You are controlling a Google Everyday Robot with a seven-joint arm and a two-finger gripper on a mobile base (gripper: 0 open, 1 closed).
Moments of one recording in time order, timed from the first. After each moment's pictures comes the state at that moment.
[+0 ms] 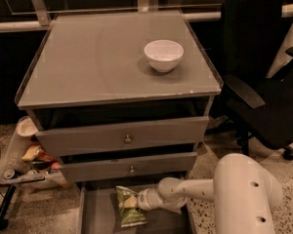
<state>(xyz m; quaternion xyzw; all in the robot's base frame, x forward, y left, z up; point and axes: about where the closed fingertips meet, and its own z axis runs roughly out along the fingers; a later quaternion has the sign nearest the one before) 0.511 0.056 0.215 -0.04 0.92 0.39 0.07</state>
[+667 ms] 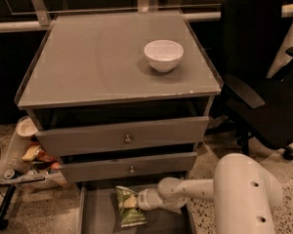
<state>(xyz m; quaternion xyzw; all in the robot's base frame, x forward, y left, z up) 0.512 0.056 0.214 -0.04 0.92 0.39 0.07</state>
